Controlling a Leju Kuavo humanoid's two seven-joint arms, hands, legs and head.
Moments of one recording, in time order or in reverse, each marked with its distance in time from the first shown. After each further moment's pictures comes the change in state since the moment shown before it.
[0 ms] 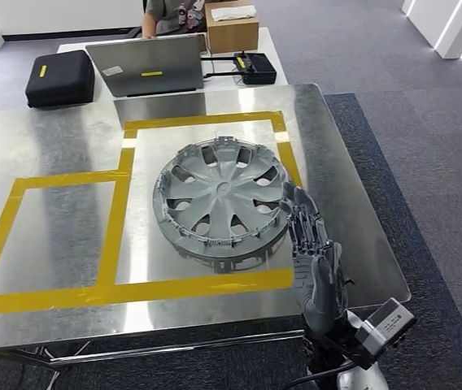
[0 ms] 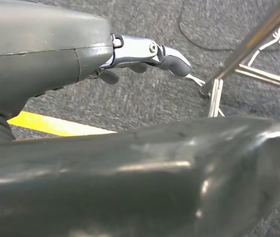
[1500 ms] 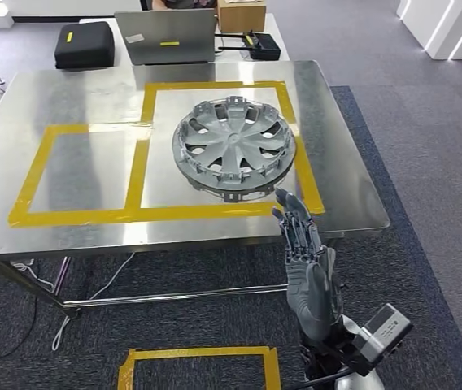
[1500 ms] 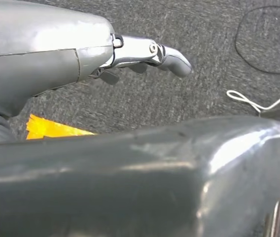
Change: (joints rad) left arm 0.007 -0.039 0.044 -0.087 0.000 -0.024 0.023; right arm 0.005 0.000 0.013 0.000 -0.009 0.016 0.001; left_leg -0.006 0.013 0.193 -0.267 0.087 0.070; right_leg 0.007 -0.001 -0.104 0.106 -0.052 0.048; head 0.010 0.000
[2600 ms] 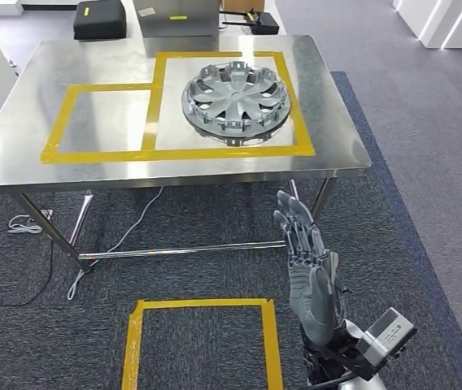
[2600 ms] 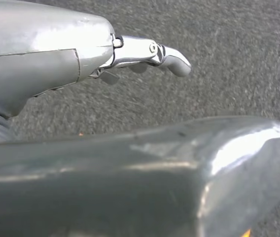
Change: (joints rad) left arm 0.005 -0.021 0.012 -0.032 -0.006 -0.012 0.007; right arm 0.022 0.000 -0.006 -0.008 -0.001 -0.004 0.002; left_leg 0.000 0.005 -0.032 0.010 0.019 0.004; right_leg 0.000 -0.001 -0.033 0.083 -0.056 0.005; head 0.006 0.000
